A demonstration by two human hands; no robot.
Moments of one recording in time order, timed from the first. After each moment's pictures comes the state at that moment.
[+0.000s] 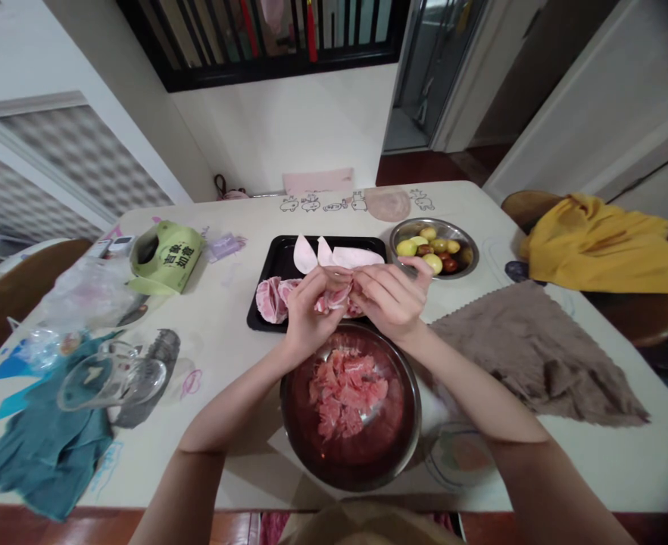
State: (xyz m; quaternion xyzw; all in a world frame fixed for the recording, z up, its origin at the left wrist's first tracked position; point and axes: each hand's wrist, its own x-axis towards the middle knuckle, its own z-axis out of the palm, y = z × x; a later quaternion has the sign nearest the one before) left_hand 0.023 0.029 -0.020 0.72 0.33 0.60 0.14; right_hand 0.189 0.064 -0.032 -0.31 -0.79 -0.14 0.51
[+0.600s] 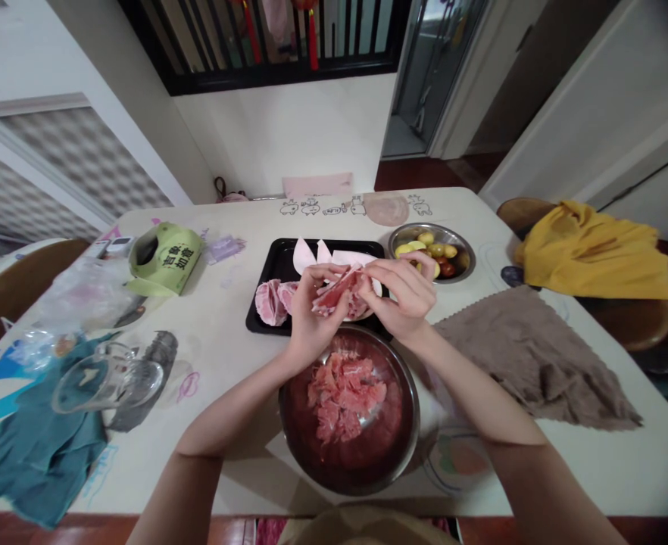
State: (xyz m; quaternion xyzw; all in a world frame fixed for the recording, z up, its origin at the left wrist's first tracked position) left_hand 0.035 0.025 -0.026 0.62 0.34 0.66 0.24; right_hand 0.192 0.072 -0.019 -0.33 -0.75 -0.13 0.56
